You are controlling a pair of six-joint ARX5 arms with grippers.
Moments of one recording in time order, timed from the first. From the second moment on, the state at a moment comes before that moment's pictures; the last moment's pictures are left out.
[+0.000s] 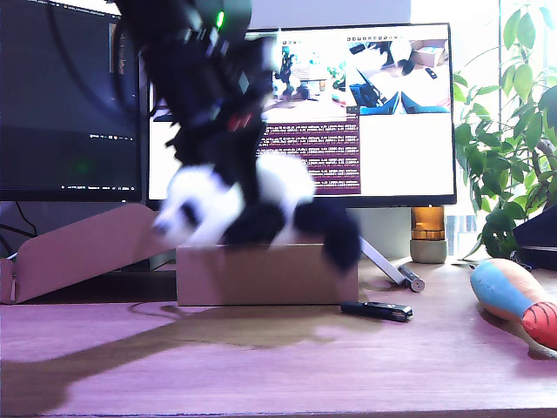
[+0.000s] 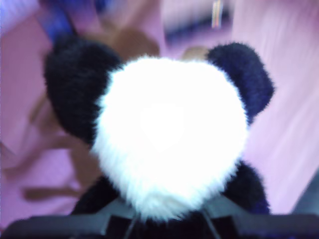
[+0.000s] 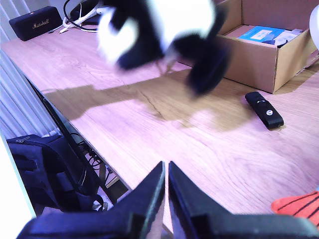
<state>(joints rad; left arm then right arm) -0.67 1.75 1.44 -0.76 0.17 0.19 0.32 0.25 0.02 -0.14 -0.57 -0.05</state>
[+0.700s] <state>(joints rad) -0.53 1.81 1.51 -0.29 0.17 0.21 0.32 0.25 0.02 -0.14 -0.57 -0.05</state>
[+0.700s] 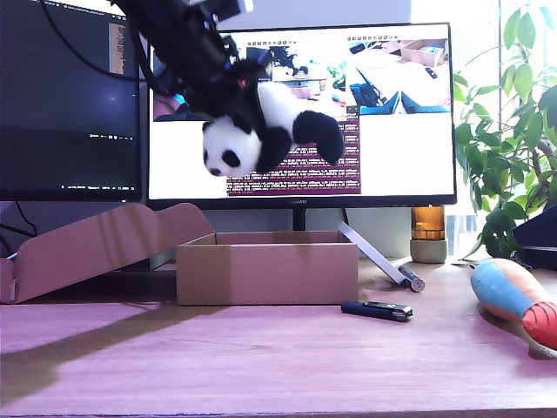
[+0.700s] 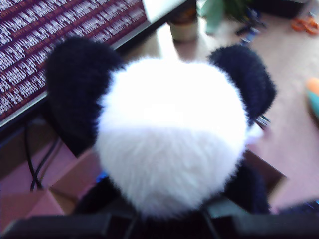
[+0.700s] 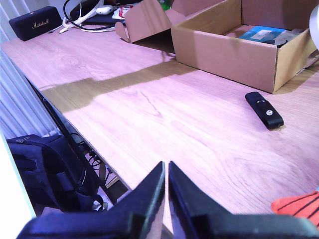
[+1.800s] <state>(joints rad) -0.52 1.97 1.51 -0.20 0.07 0.14 0.32 0.25 0.02 -0.13 -0.57 -0.05</state>
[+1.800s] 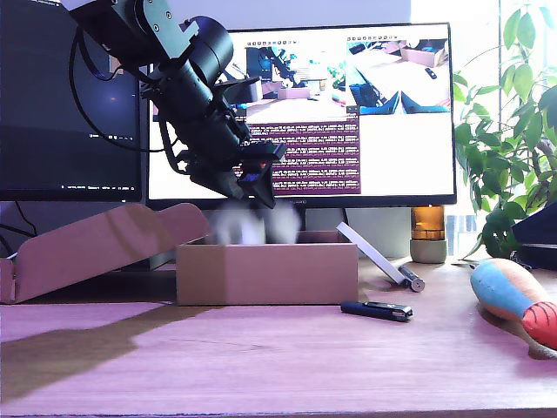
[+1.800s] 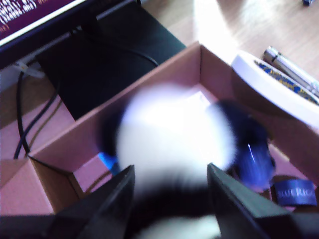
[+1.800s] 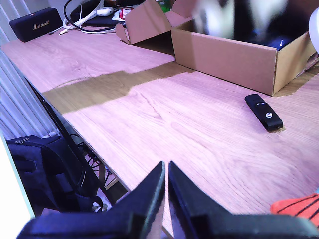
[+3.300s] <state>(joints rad) -0.43 1.17 0.97 -0.15 -0.04 0.03 -0.08 0.13 0.02 0.03 -0.17 0.08</state>
